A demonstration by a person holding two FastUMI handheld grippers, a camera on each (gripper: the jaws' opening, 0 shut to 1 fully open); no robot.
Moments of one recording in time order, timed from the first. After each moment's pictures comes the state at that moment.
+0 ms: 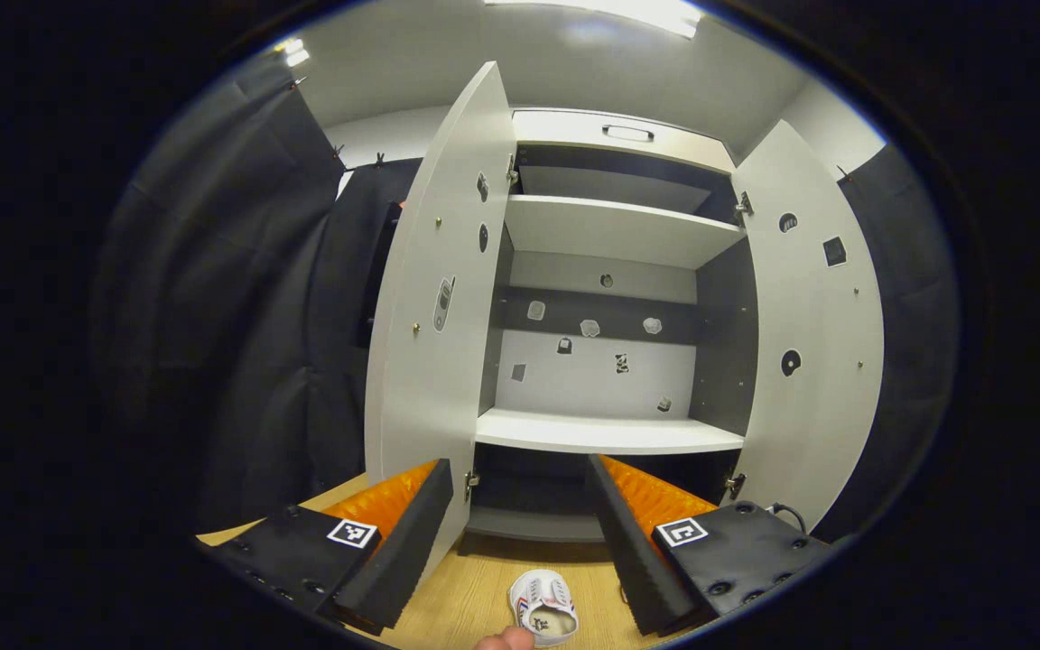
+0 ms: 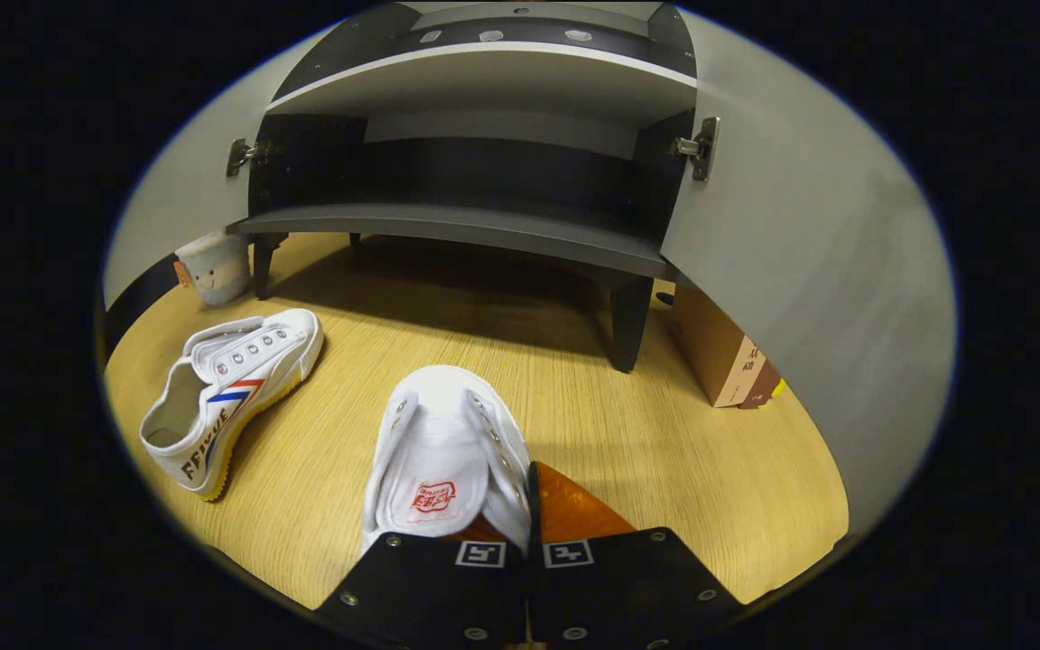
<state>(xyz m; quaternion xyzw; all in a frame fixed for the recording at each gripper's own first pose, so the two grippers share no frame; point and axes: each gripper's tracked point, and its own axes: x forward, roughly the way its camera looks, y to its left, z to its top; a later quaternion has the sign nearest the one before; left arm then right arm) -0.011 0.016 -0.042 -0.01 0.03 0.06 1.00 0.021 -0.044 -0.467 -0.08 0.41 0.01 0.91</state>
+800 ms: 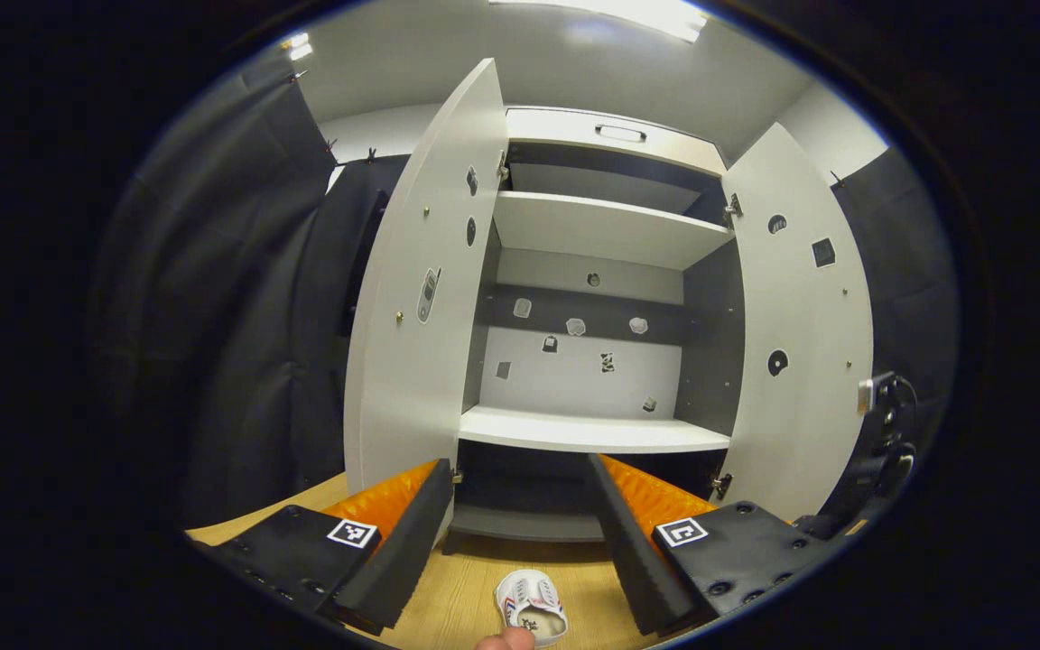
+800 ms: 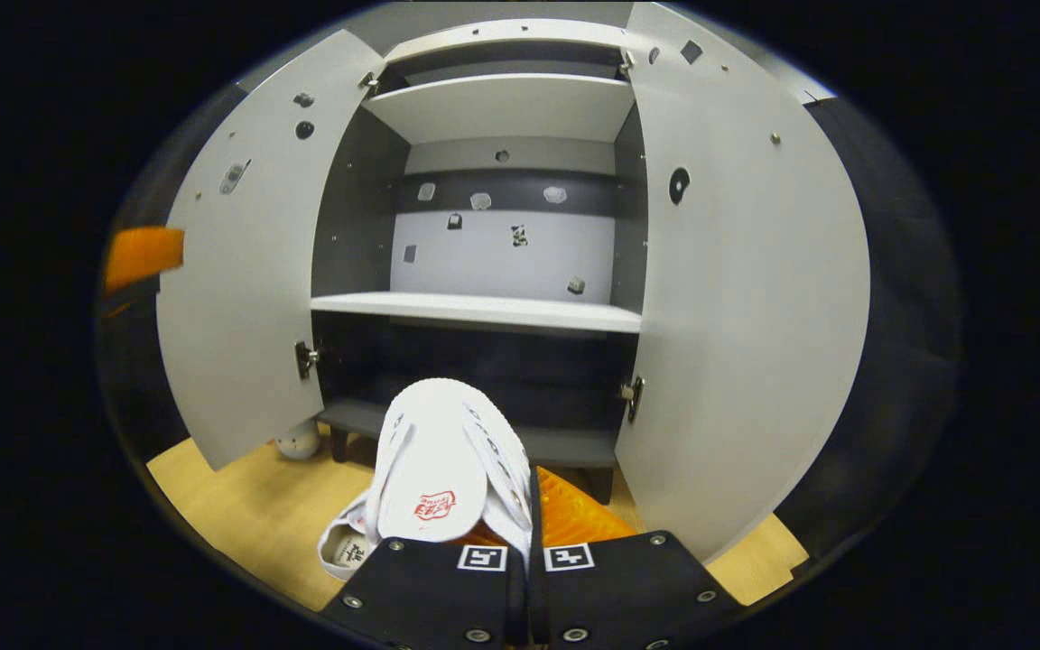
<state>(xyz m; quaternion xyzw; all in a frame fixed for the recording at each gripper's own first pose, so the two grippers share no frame) -0.006 0.006 -0.052 -0.02 0.03 0.04 1.00 0.046 -0.001 -0.206 -0.03 0.20 0.00 0.98</state>
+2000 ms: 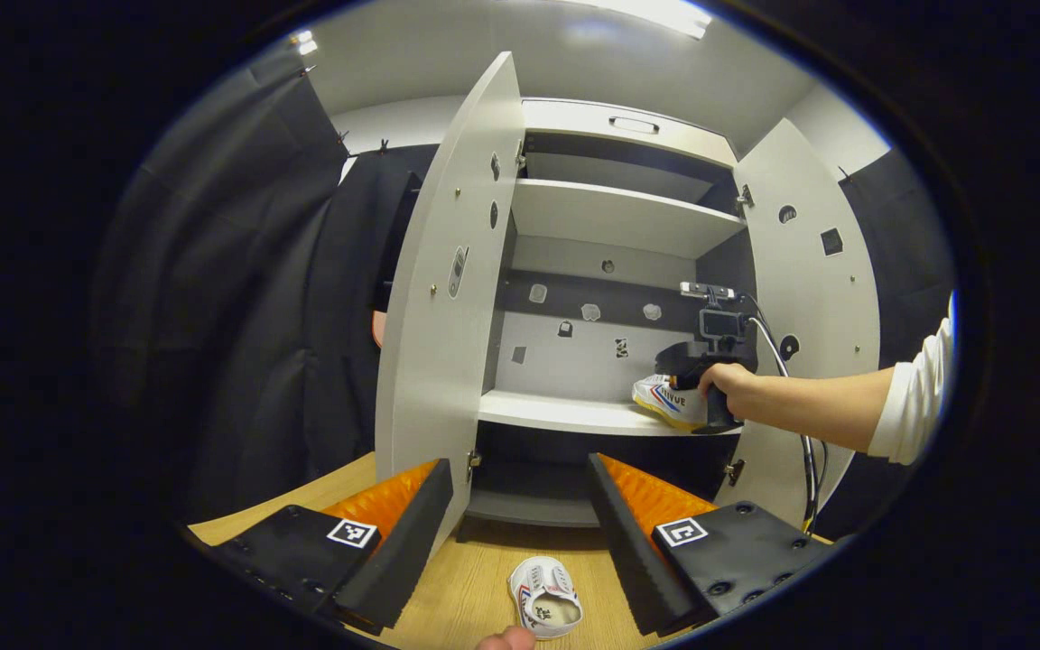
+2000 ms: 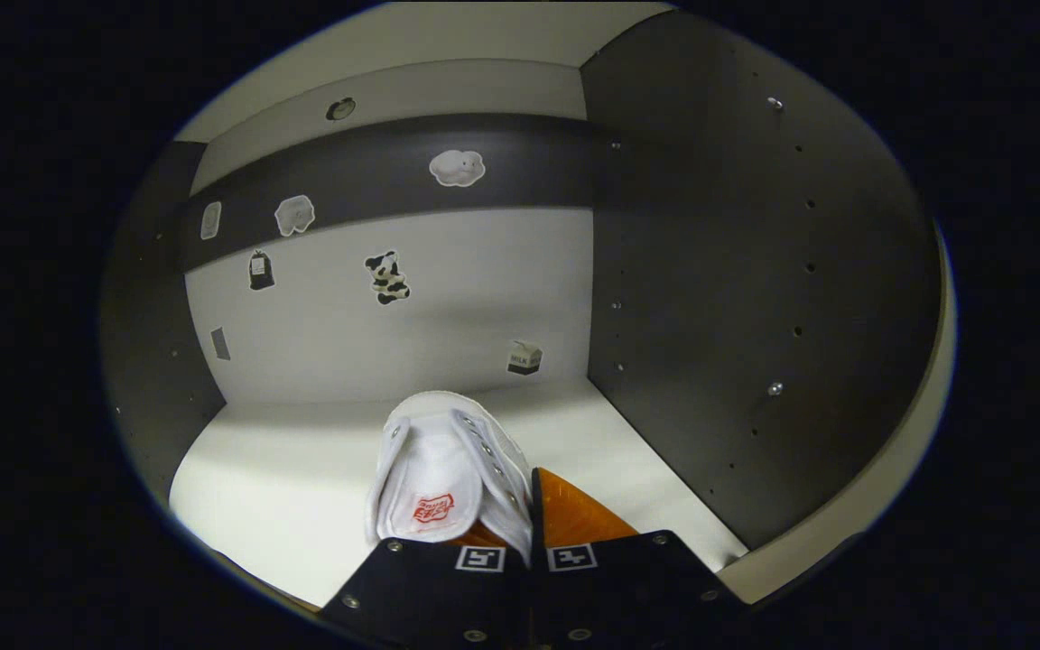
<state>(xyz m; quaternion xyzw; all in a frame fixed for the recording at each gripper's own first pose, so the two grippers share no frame) -0.020 0.026 -0.070 -0.02 0.05 0.06 1.00 0.385 -0.054 -0.194 0.03 0.30 -0.15 0.94</state>
